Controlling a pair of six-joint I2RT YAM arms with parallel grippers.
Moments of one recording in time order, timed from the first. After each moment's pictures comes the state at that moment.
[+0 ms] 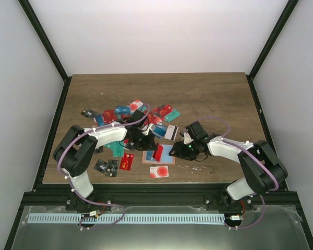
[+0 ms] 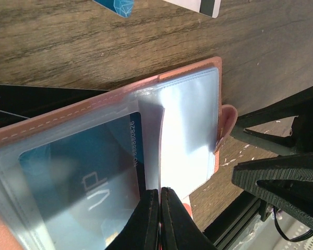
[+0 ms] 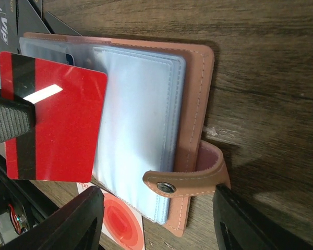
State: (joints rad) left arm -0.63 1.76 1.02 -0.46 0.60 -0.58; right arm 0.53 1.47 0.64 -0.27 -0.52 0.64
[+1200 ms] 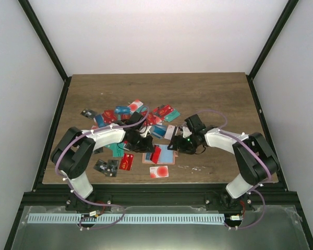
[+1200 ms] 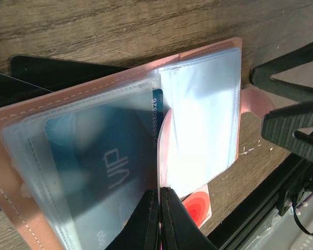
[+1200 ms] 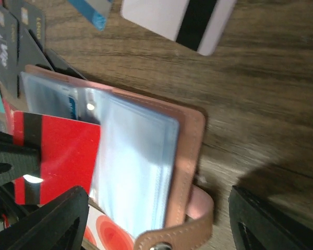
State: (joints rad) left arm -0.63 1.73 0.98 -0.47 0.57 -0.53; right arm 0.48 1.56 0.77 -0.36 -0.51 0.54
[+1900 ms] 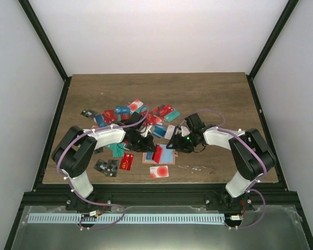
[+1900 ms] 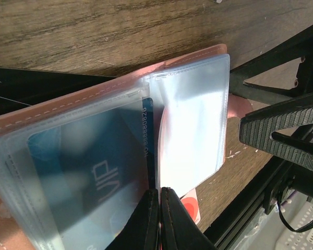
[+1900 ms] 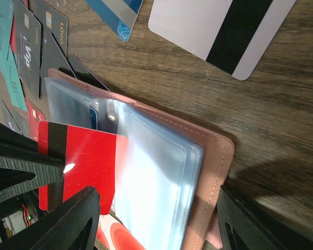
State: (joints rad) left arm -0.62 1.75 0.96 -0.40 0.63 -0.55; right arm 0.47 1.64 0.79 -0.30 -0.61 0.52
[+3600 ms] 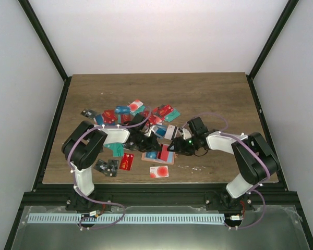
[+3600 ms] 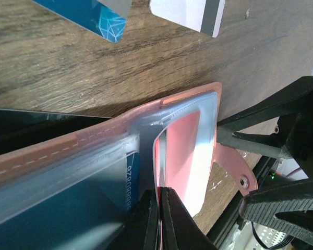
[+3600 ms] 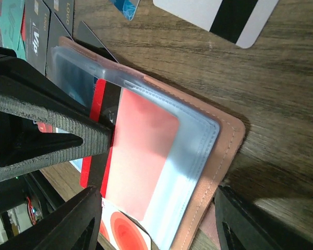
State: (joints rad) left arm -0.62 1.88 0.96 -0.18 0.73 -0.68; right arm 0.47 1.59 0.70 -0.21 -0.64 0.53
